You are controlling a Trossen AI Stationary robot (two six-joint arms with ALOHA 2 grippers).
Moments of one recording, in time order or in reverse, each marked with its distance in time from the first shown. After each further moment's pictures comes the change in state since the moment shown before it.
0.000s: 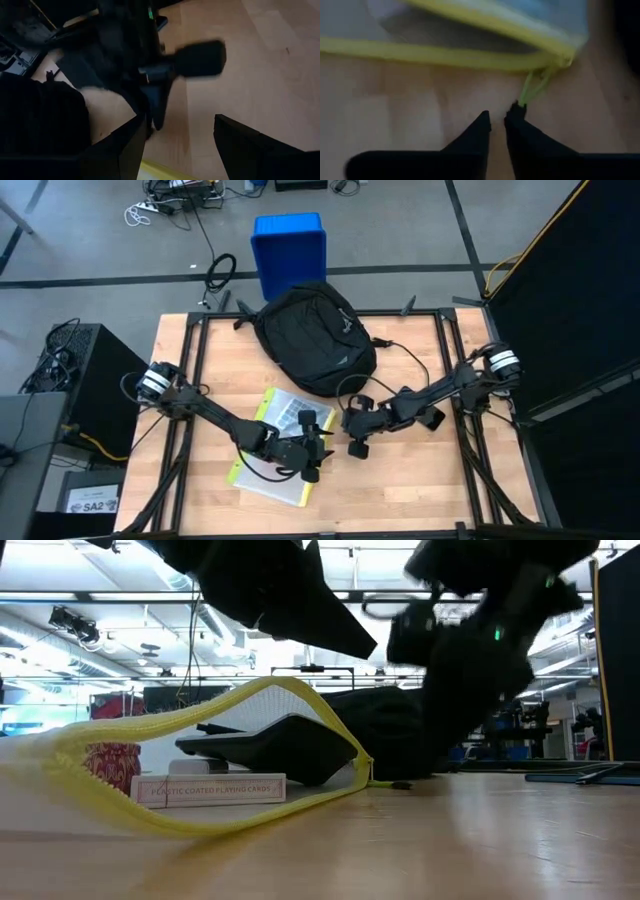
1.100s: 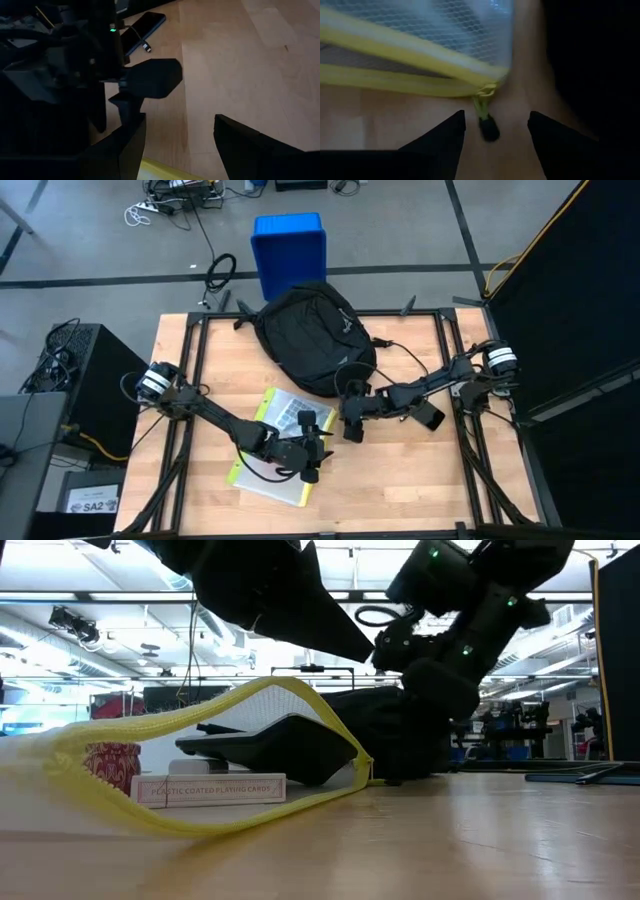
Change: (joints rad) left arm -0.003 0.000 0.000 -0.010 0.003 -0.003; right arm -0.127 -0.010 -0.001 0.028 0.044 -0.134
